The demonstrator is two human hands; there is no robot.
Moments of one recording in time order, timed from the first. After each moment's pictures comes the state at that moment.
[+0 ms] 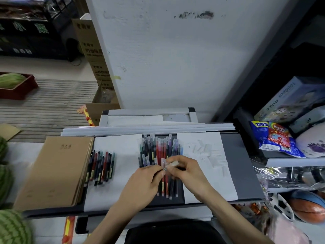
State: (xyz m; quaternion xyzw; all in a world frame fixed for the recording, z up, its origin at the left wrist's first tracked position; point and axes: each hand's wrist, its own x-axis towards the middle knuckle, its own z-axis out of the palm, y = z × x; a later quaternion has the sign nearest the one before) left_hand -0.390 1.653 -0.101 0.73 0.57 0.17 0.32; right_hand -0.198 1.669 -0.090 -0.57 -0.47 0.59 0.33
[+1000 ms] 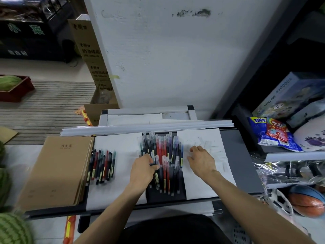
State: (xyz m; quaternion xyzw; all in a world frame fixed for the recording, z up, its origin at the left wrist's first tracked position) left_hand -0.388 1.701 -0.182 0.57 0.73 0.14 0.35; right_hand -0.139 1.725 -0.187 -0.73 -0.66 0.17 -0.01
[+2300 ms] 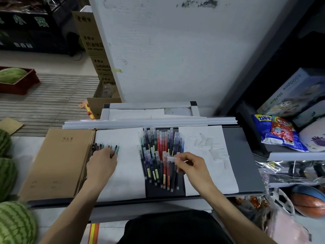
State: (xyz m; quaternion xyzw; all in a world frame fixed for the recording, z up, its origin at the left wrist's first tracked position) left_hand -0.505 1.696 -0.157 0.57 0.80 0.07 0.16; right_hand -0.187 1.656 -0.114 -0.61 -0.47 0.53 0.35
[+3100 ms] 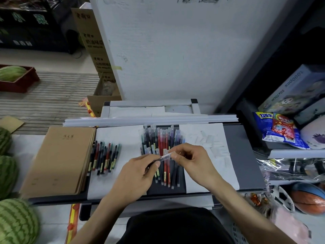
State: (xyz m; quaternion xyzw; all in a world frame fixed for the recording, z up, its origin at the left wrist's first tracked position) left_hand -0.416 1.639 -0.095 0.75 0.53 0.25 0.29; right_hand -0.188 1.666 -0.074 -0.55 -0.59 0.49 0.32
